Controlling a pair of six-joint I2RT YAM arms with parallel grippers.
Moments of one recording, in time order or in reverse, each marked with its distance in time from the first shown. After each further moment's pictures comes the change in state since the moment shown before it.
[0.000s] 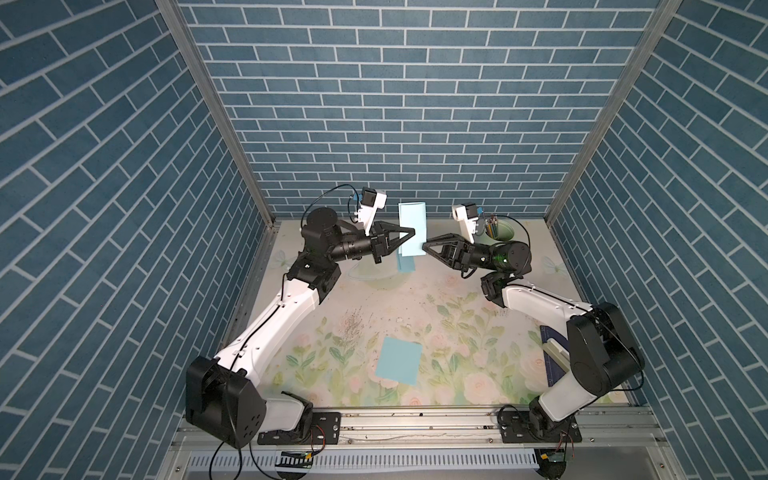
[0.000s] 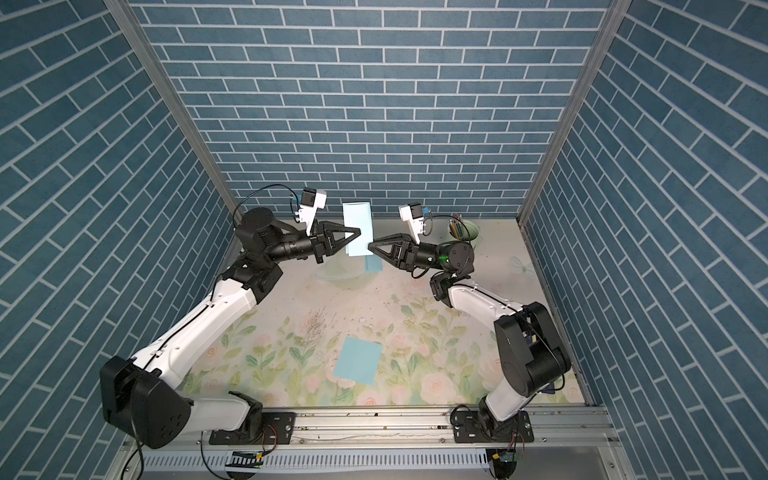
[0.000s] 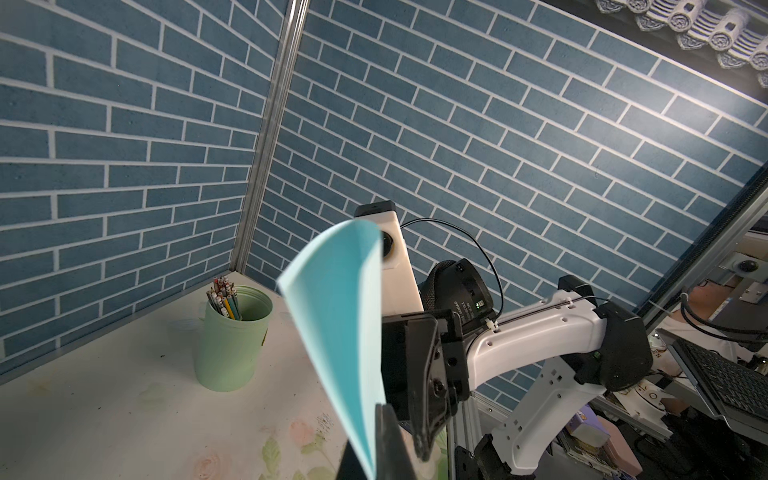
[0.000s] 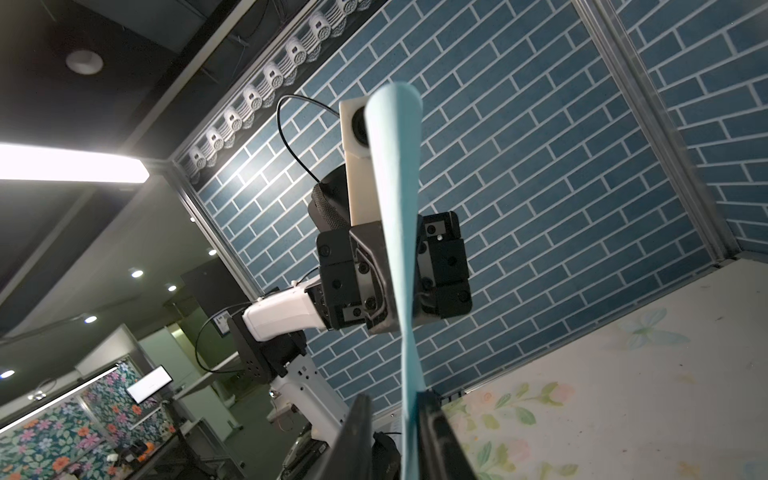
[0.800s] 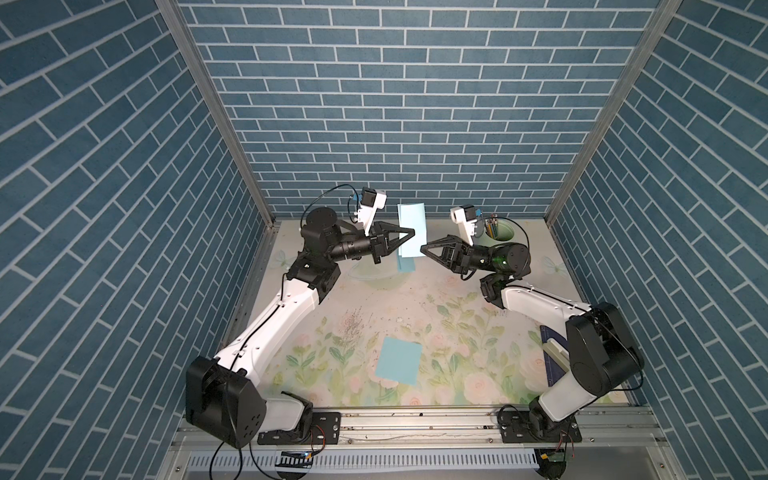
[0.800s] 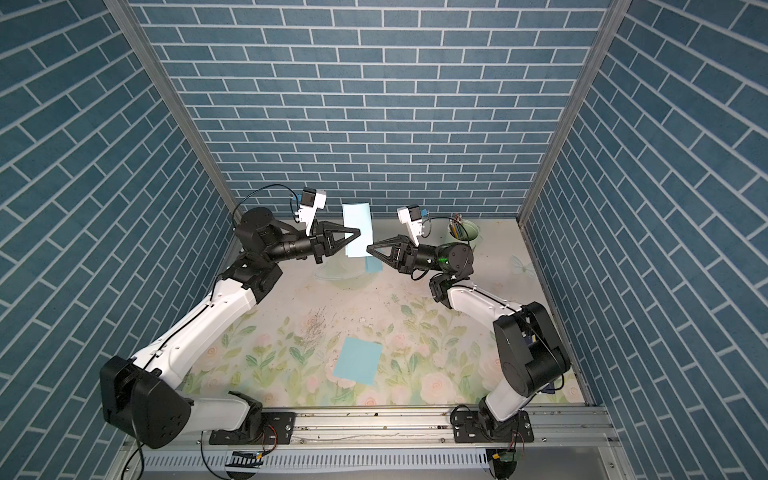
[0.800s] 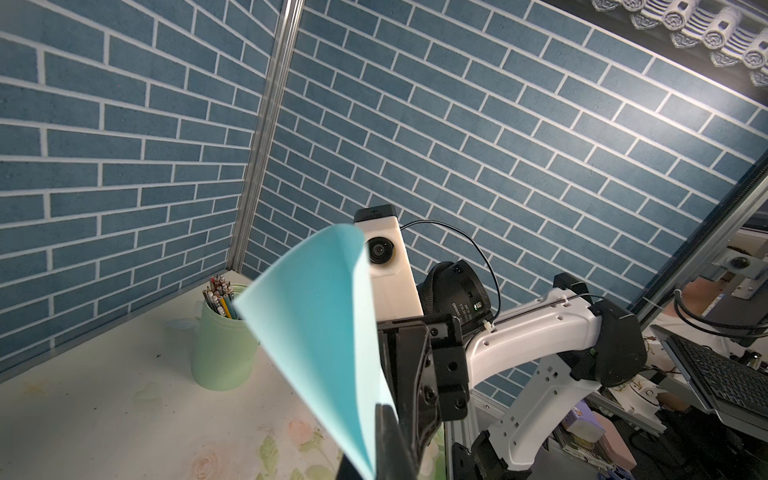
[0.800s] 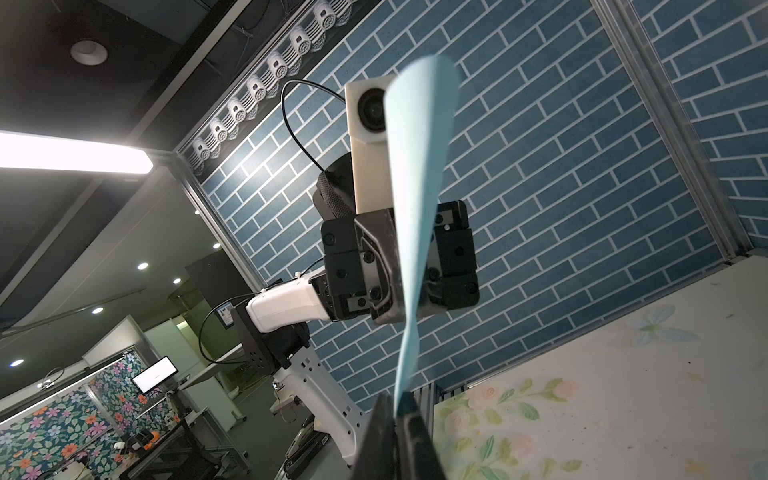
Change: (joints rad) left arm 0.003 0.000 0.000 0.001 0.018 -0.001; right arm 0.011 0.001 -0.005 0.011 -0.010 0.006
